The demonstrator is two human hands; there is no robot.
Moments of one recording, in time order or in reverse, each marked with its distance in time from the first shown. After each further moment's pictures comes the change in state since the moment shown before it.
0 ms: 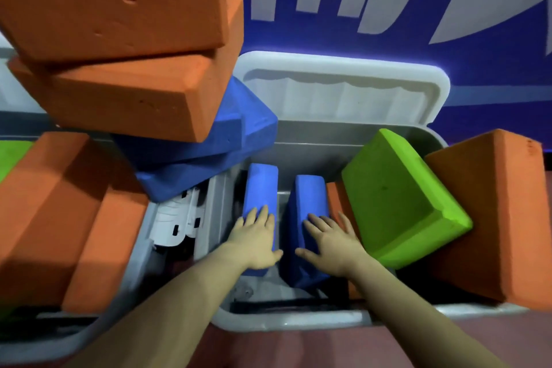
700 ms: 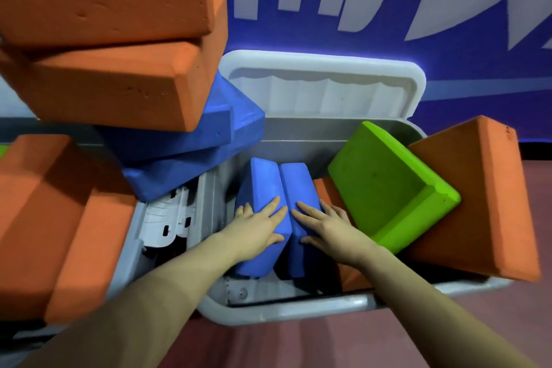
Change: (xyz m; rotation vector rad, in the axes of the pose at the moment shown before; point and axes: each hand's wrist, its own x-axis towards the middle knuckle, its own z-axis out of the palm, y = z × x) left_hand 0.001 0.001 -0.013 0.045 0.085 0.185; right_hand -0.005 0.014 -0.005 0.084 0.099 -0.090
